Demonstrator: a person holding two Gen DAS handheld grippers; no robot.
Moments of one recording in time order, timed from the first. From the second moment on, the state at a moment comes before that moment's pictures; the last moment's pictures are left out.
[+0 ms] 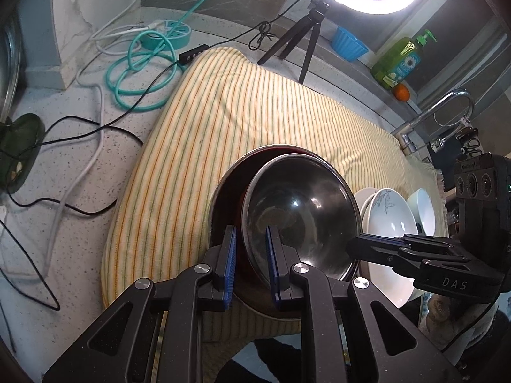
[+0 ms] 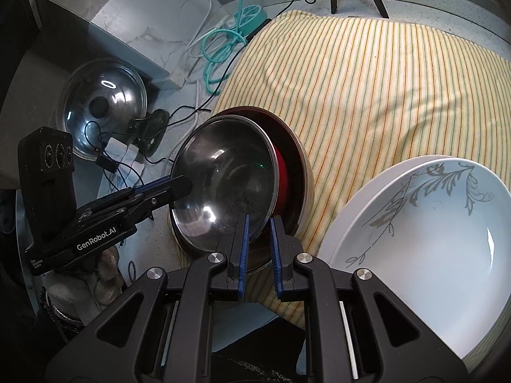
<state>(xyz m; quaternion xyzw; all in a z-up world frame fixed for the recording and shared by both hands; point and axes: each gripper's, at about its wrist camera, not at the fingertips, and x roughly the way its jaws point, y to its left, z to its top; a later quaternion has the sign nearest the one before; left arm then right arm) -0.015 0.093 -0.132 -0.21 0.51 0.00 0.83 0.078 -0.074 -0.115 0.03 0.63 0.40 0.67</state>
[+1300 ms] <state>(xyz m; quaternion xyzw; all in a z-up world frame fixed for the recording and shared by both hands) -0.017 0.091 -0.097 -0.20 0.48 0.00 0.85 0.072 -0.089 -0.069 0.03 0.57 0.42 0.71</state>
